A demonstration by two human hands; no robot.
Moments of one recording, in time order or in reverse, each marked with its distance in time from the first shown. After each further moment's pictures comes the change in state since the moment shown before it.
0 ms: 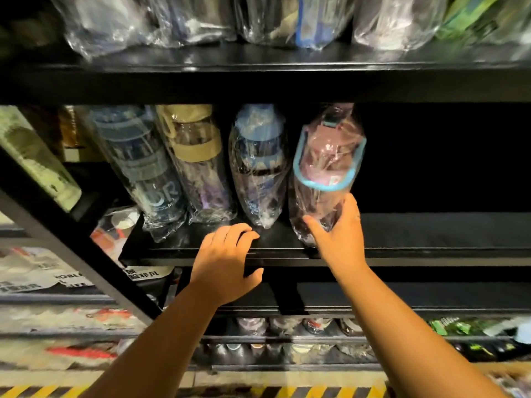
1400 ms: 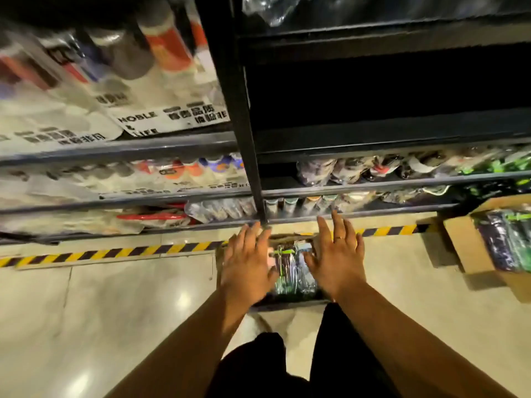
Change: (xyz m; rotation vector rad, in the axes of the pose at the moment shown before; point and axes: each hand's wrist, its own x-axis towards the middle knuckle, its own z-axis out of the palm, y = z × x) left_hand -0.366 -0.094 0.070 -0.177 -0.658 -0.207; right_hand -0.391 0.014 0.188 -0.833 -0.721 0.249
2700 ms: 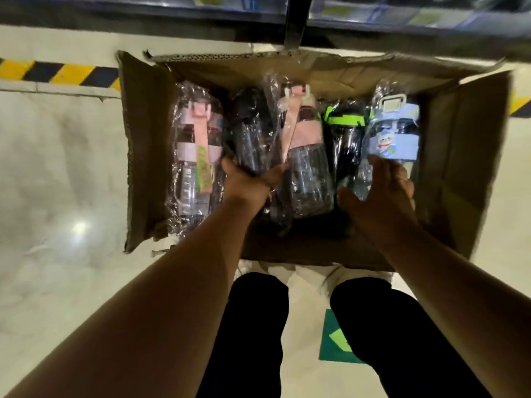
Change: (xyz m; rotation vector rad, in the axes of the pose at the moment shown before) left_hand 0.122 -0.128 0.543 -1.173 -0.174 -1.010; right_hand 0.160 0.094 0.511 0.245 -0.278 0.213
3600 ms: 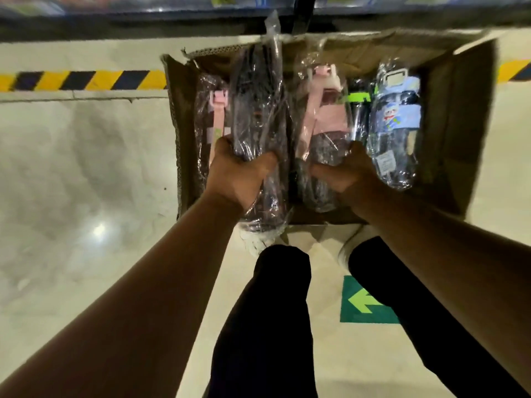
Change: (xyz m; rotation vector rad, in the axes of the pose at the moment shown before) left_hand -0.069 0.020 -0.088 -0.117 -0.140 0.143; right_hand -0.027 -0.058 0.022 0.614 -0.191 0.212
